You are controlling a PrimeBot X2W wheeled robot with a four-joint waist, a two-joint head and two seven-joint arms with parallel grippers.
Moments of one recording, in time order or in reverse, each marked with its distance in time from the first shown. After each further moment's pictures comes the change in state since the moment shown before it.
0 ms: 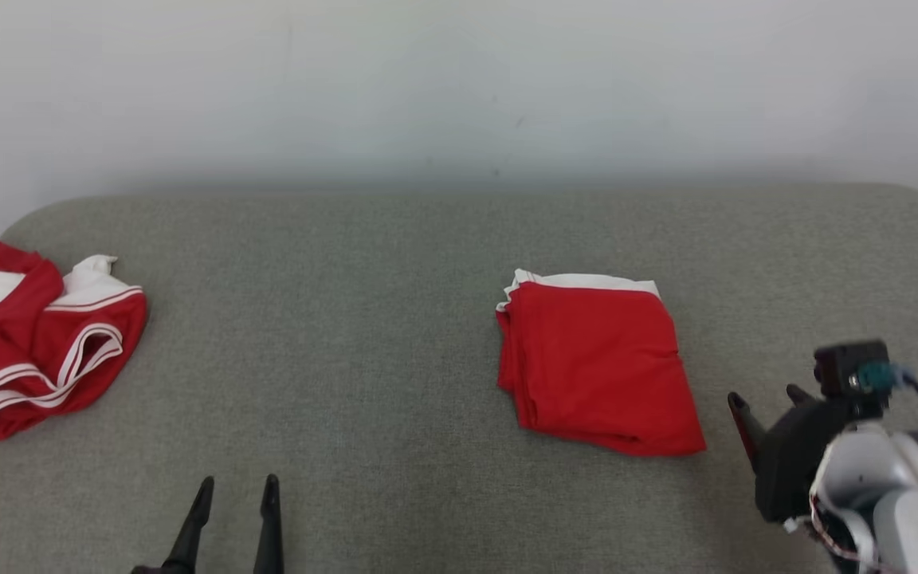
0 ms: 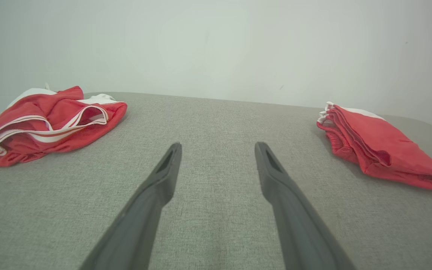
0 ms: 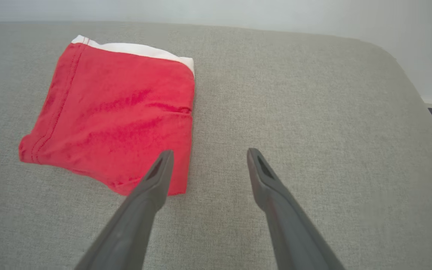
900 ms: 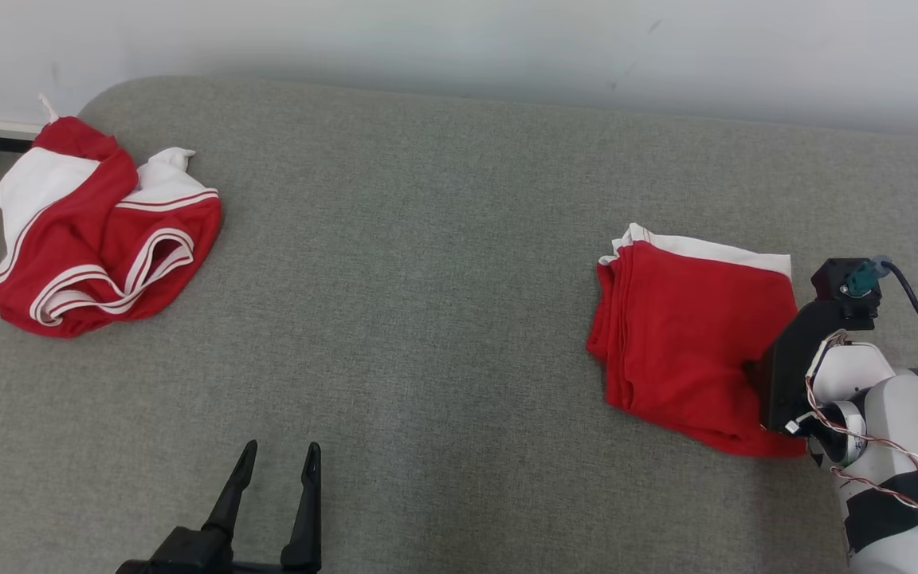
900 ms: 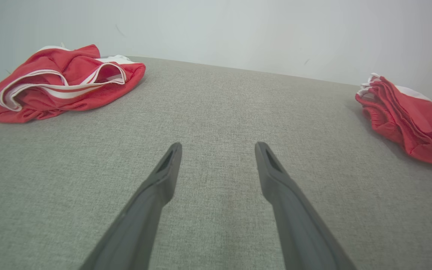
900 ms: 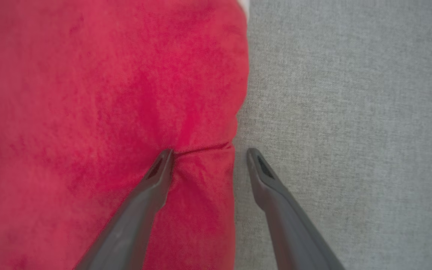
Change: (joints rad) left arm -0.093 0.000 -0.087 0.040 -0.018 -0.004 0.000; right arm -0.352 -0.030 -0.072 0.414 -0.072 0.000 0.247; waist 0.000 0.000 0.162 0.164
